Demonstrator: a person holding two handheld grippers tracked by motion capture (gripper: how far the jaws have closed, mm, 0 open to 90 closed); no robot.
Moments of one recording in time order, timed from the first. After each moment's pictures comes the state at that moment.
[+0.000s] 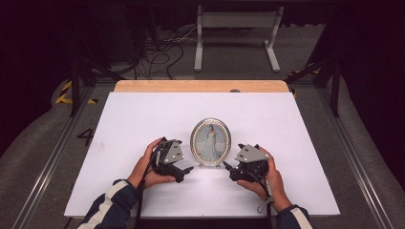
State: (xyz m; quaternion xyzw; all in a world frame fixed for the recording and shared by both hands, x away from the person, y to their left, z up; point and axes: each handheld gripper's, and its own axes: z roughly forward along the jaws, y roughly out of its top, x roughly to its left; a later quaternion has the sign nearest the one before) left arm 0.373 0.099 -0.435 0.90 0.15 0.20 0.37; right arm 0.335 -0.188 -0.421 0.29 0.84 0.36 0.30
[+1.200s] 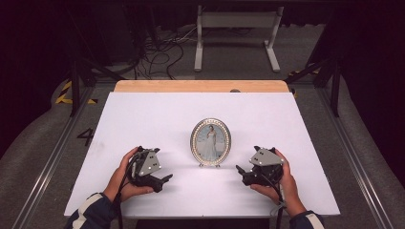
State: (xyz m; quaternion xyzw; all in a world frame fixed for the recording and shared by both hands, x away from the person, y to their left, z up) left arm 0.340 0.162 -0.439 0.89 0.18 0.23 0.35; right arm 0.324 -0.226 -0.425 0.31 0.83 0.34 0.31
